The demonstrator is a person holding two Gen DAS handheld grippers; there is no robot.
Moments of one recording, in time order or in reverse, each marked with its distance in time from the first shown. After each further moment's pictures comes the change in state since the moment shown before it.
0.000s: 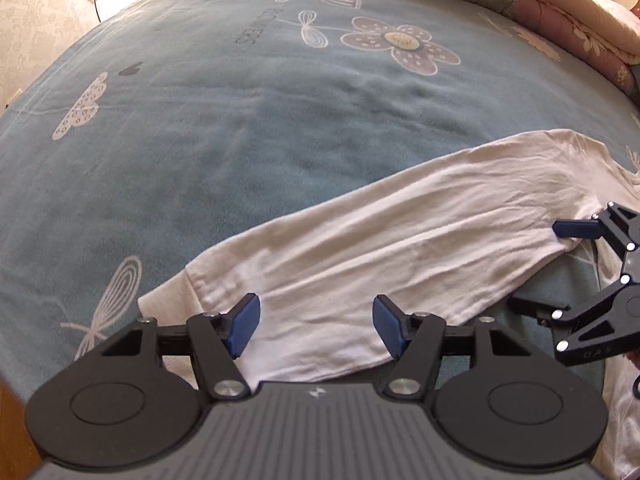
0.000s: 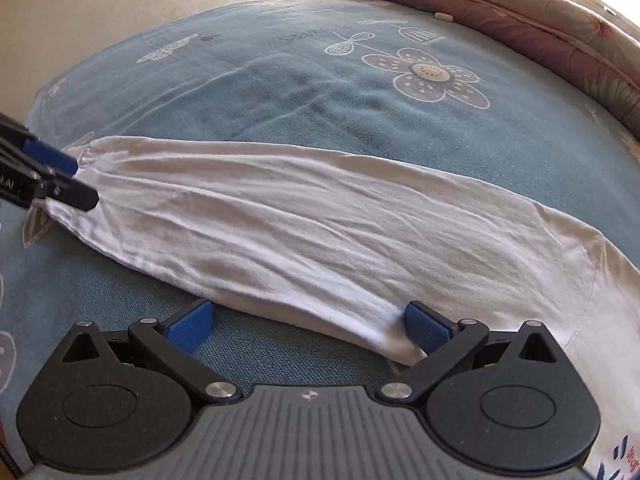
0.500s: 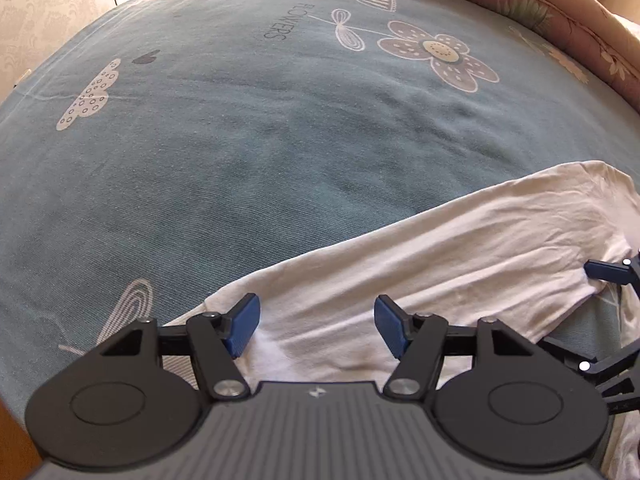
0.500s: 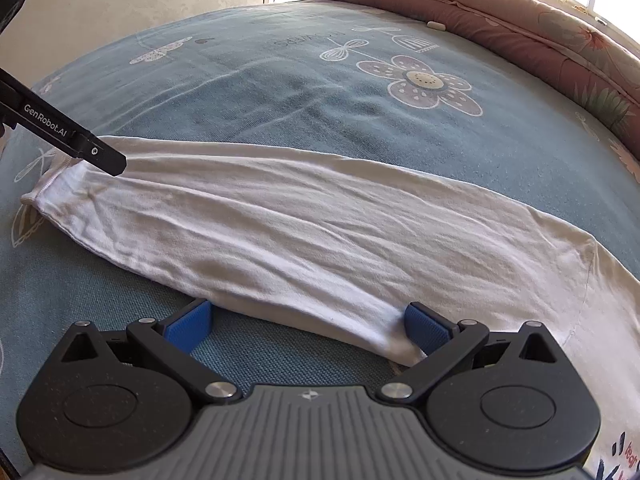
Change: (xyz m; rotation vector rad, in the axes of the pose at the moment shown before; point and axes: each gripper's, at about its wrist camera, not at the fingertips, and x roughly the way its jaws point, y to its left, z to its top) left arm 0.019 0.022 0.007 -0.063 0.040 -0.005; right arm 0.000 0.002 -0.001 0.002 -0.021 -0.023
